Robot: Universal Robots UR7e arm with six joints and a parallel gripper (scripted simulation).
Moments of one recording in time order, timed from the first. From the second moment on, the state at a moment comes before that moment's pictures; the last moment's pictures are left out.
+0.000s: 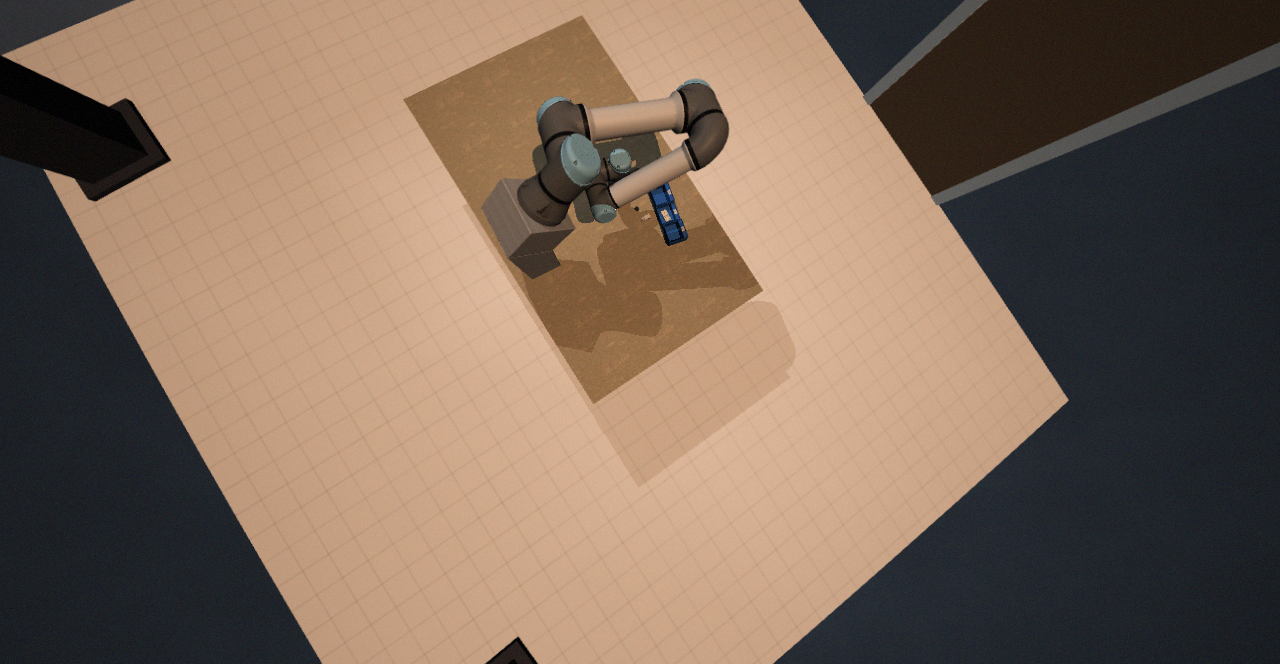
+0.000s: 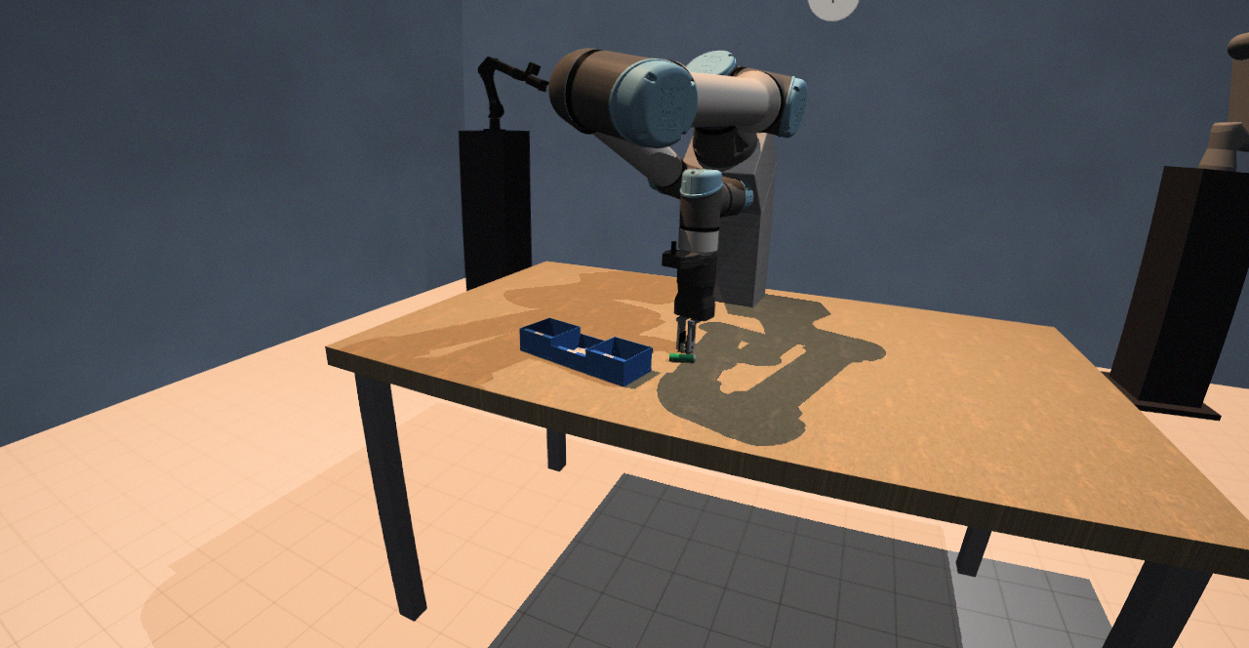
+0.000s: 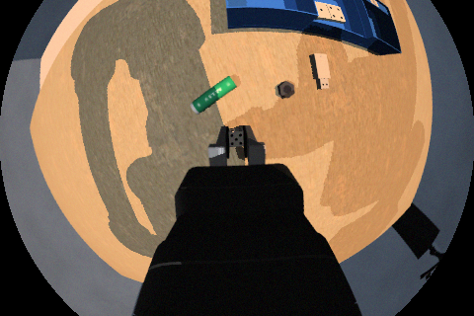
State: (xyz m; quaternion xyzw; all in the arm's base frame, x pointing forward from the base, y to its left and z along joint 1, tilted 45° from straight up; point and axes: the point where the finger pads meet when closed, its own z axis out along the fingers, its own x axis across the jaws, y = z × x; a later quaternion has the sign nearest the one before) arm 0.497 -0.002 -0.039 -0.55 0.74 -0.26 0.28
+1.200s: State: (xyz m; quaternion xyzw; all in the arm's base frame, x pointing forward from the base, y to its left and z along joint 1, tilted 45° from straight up) arm 0.456 0.002 0.002 -0.55 0.74 -0.26 0.28
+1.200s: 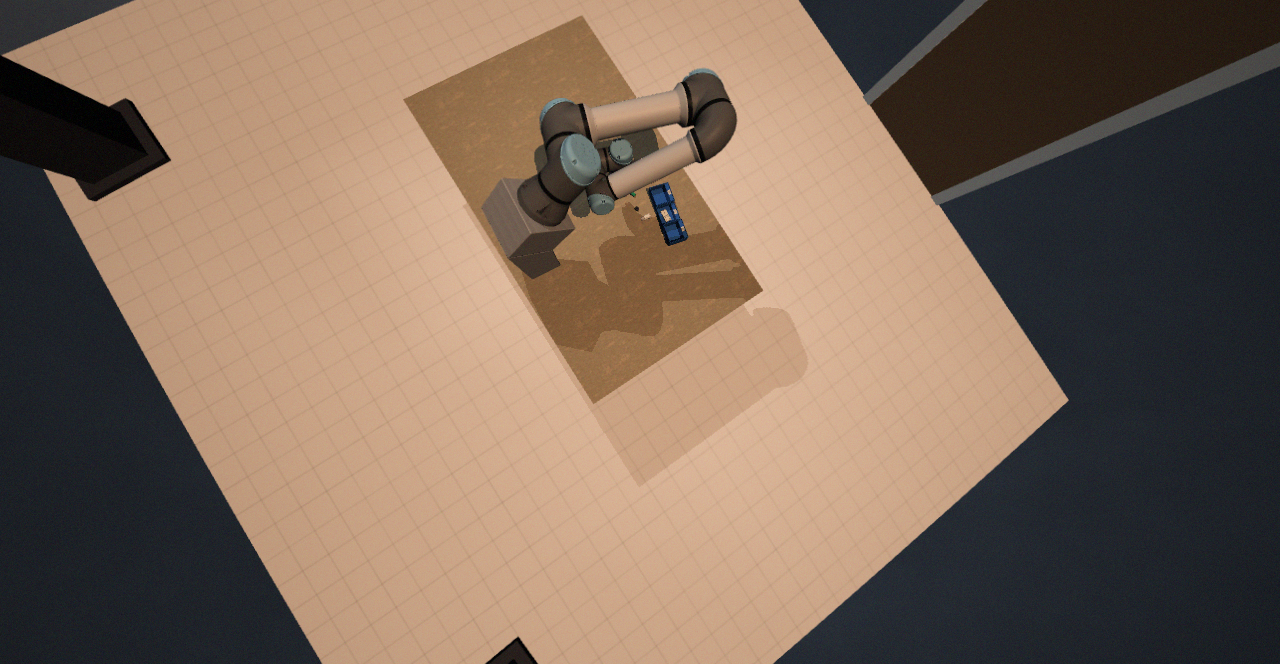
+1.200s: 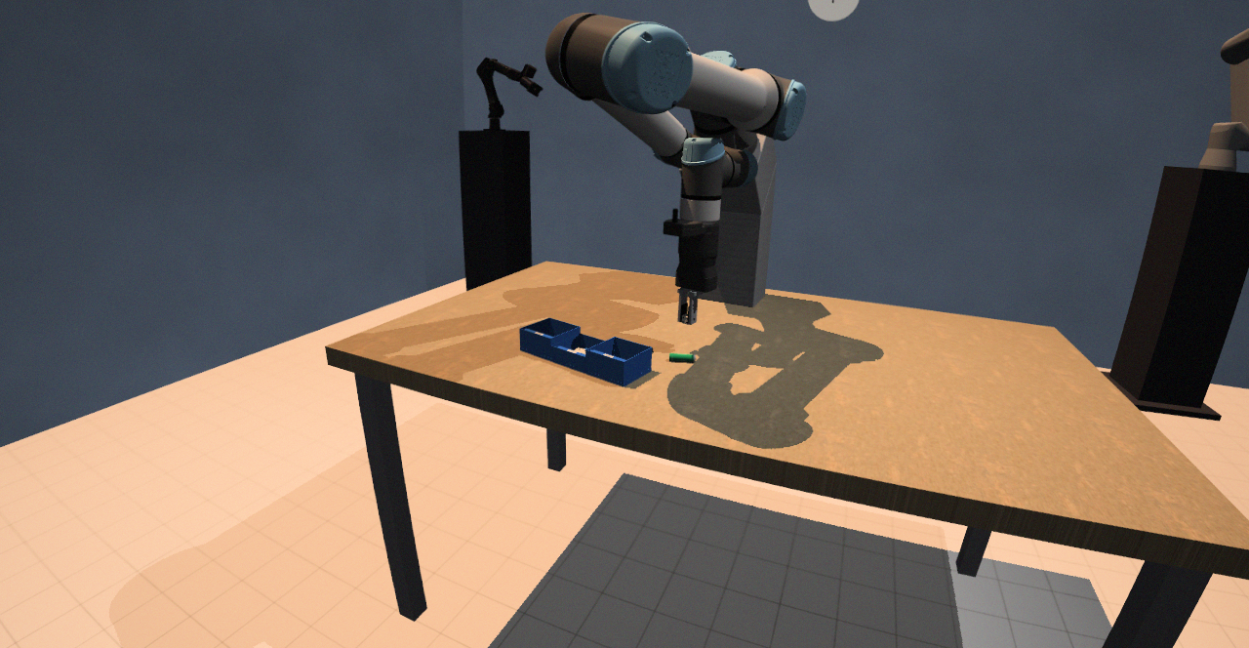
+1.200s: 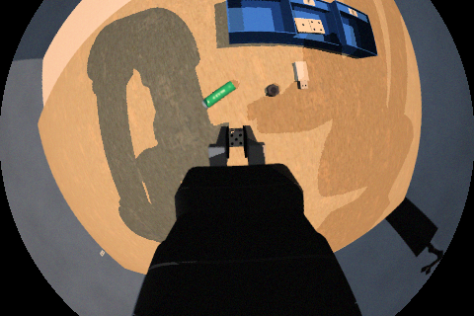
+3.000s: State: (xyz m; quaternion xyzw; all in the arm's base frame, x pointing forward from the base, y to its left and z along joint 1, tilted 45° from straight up) arm 0.529 -0.152 0.098 -0.35 0.85 -0.19 0.35
